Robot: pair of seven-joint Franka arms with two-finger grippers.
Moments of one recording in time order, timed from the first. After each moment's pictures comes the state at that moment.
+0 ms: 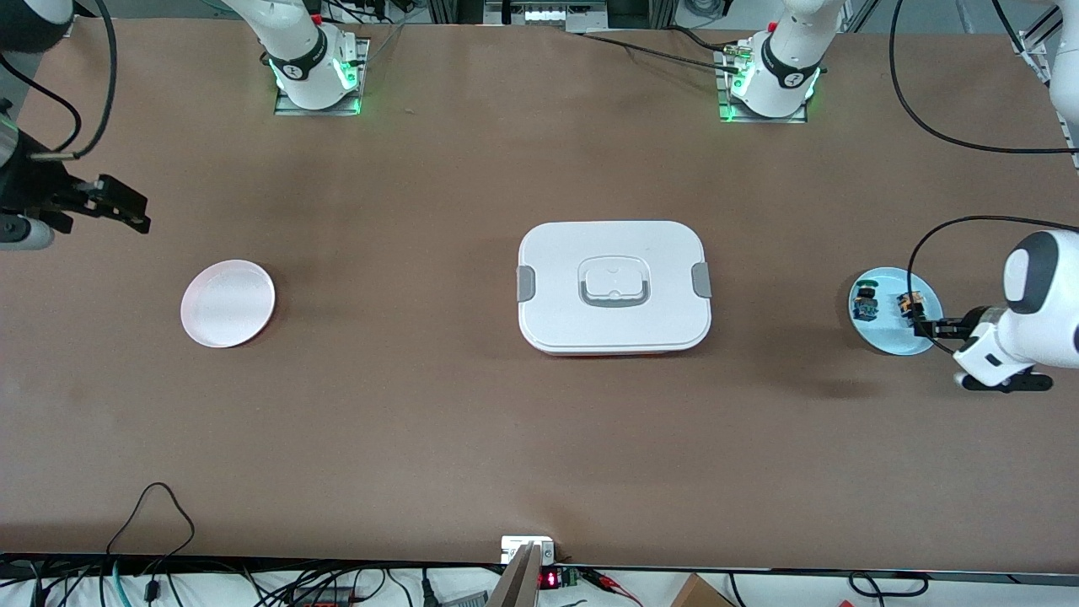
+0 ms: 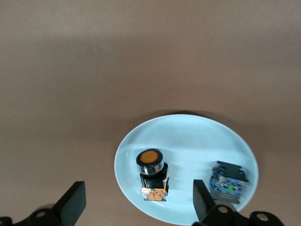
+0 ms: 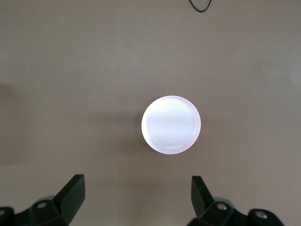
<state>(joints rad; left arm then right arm) 0.69 0.70 -0.56 -1.52 0.59 1.81 -0.07 0.02 0.06 0.01 -1.54 -0.06 1.58 -0.01</state>
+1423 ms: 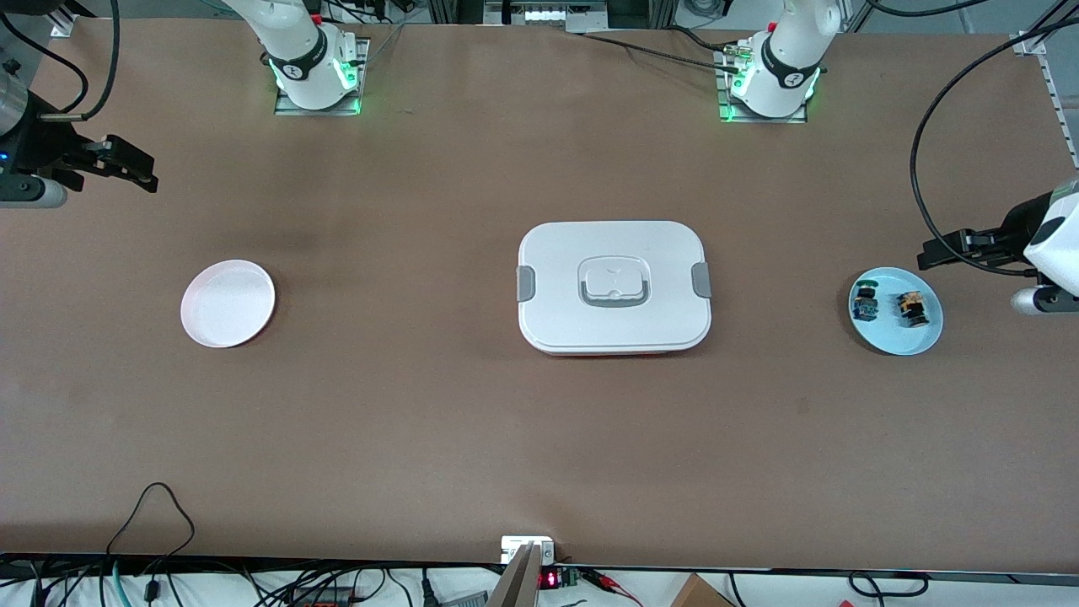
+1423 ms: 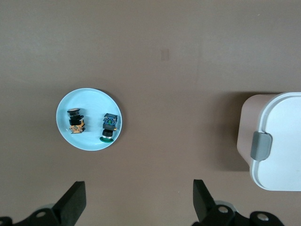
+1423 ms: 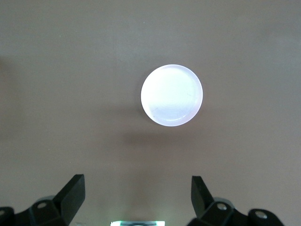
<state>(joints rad) 0.09 0.19 -0.04 -1.48 -0.02 1.54 0.00 0.00 -0.07 0.00 -1.71 -0.05 1.57 -0.01</state>
